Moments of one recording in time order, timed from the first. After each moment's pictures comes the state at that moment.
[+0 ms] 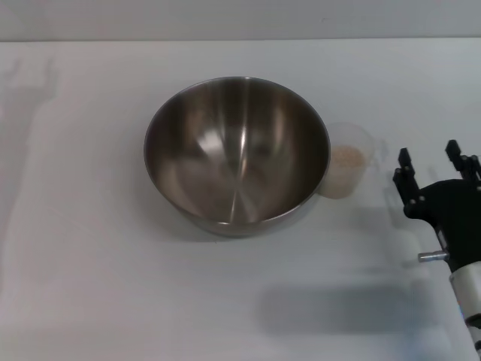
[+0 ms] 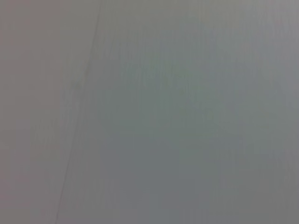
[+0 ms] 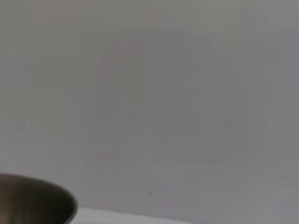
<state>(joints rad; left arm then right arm) -0.30 -2.00 -1.60 -0.69 2.89 1.07 -0.25 0.13 2.08 0.31 0.63 -1.76 -1.29 -0.48</state>
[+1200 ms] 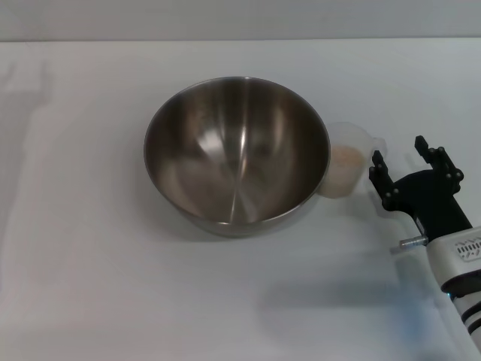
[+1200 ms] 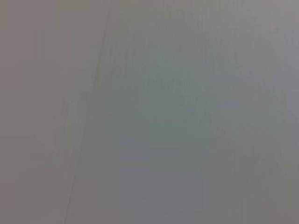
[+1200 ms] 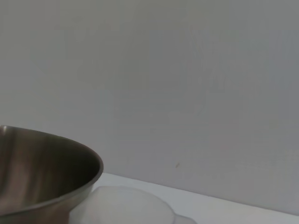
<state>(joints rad) -0.29 -2.01 -1.61 -0.67 2.89 1.12 -0.25 0.24 2.09 0.32 0.54 -1.76 -1.14 -0.44</state>
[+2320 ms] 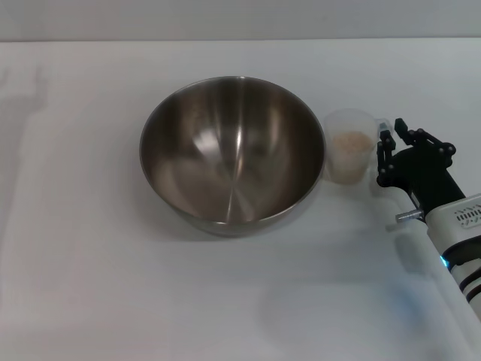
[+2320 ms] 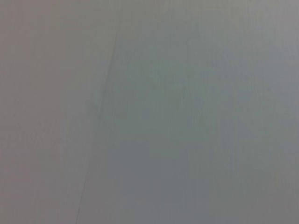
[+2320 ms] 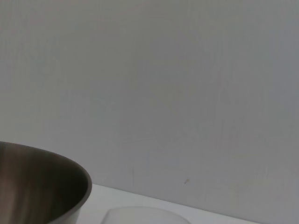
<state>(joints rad) -0.26 -2.03 -1.63 -0.69 2.89 1.15 -0.25 0.34 2.09 0.32 0.44 -1.77 -1.12 -0.33</state>
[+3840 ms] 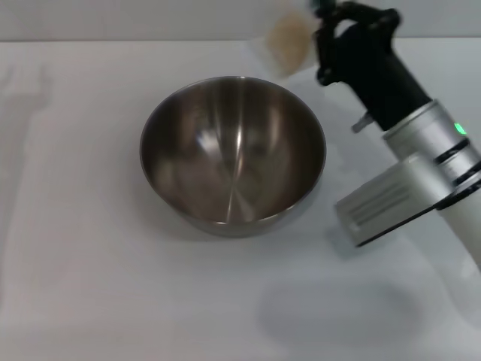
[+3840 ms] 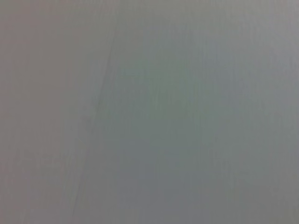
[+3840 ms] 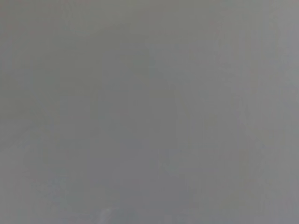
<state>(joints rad) -0.28 -2.03 -1.63 -0.69 2.89 1.18 -0.24 0.61 2.09 0.36 0.32 -2.04 -1.38 -1.00</state>
